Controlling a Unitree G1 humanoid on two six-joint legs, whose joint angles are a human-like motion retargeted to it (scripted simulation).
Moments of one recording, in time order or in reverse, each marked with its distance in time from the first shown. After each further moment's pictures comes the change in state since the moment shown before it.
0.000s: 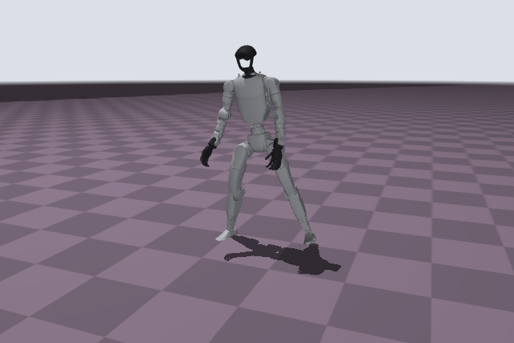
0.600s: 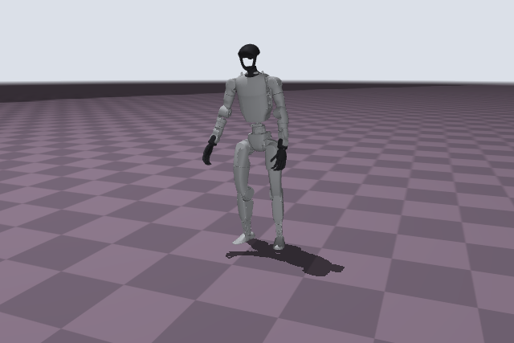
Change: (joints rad) left arm 0.013 0.029 0.082 0.026 -0.016 0.112 -0.146; right arm -0.001 -0.037 -0.034 0.081 -0.107 0.085 0.119; waist 0.083 0.020 -0.017; left_leg -0.031 -0.256 0.161 -0.145 0.146 -0.033; right_leg -0.031 0.288 -0.026 0.024 -0.061 -0.132
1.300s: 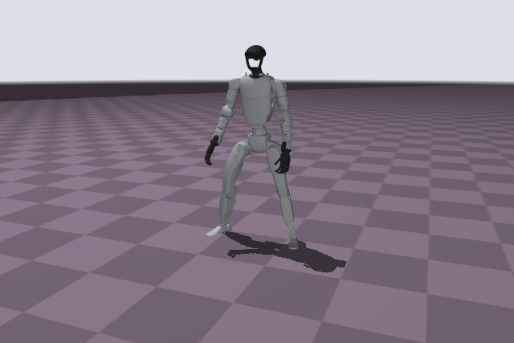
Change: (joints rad) left arm -0.002 0.023 -0.004 0.059 0.043 -0.047 0.043; right arm 0.012 0.058 0.006 -0.036 -0.112 0.000 -0.051; waist -0.093 -0.002 -0.013; left_leg 0.055 0.193 -0.106 -0.026 0.004 -0.098; right_leg 0.007 -0.306 -0.182 0.077 0.080 0.087
